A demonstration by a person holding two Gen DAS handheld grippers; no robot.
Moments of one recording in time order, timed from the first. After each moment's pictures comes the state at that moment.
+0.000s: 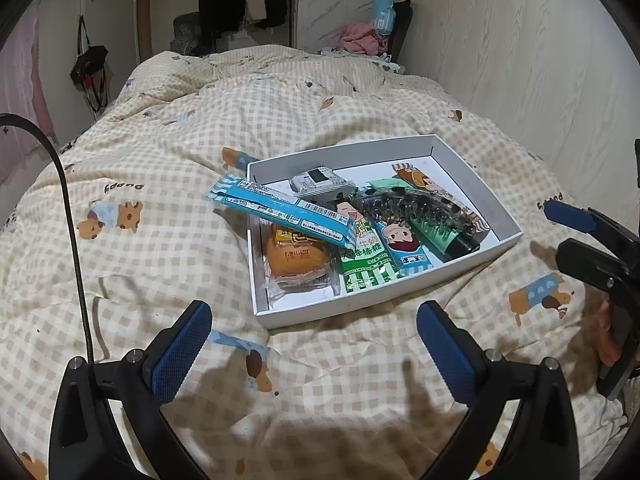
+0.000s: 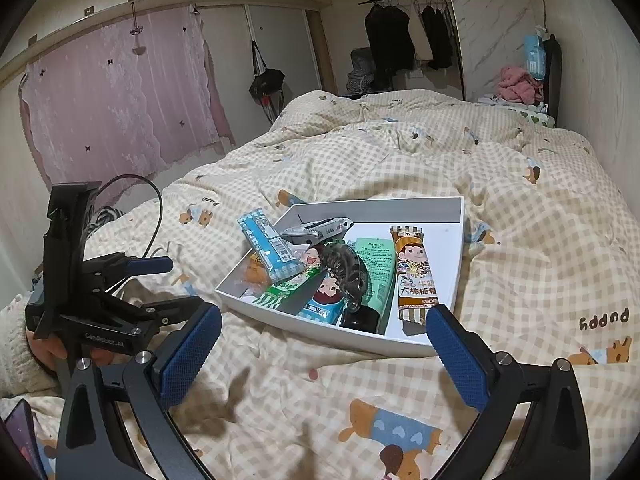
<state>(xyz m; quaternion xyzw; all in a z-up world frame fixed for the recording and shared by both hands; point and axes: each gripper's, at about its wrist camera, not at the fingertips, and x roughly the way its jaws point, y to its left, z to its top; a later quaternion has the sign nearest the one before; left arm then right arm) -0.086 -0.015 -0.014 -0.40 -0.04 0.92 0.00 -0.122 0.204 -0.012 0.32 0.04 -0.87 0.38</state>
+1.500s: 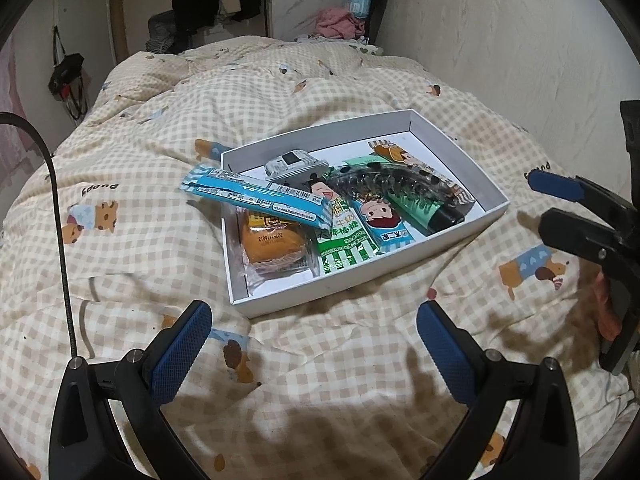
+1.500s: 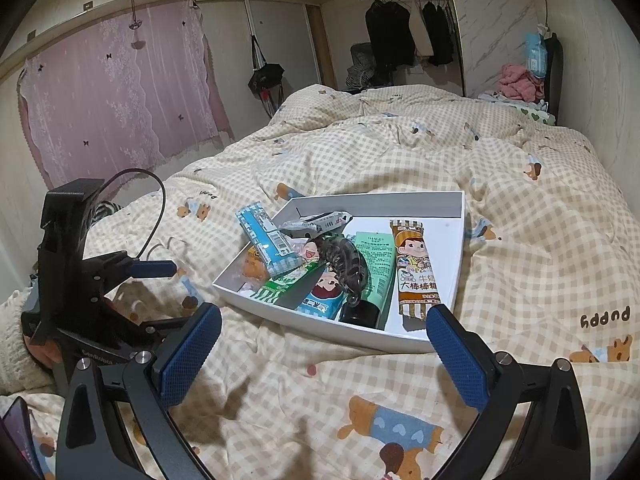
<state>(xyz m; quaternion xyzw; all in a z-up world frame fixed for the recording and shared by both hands) -0.087 -0.001 -0.022 -0.42 -0.01 0.91 0.04 -0.122 0.202 -0.016 0.32 0.04 -0.87 0.38</state>
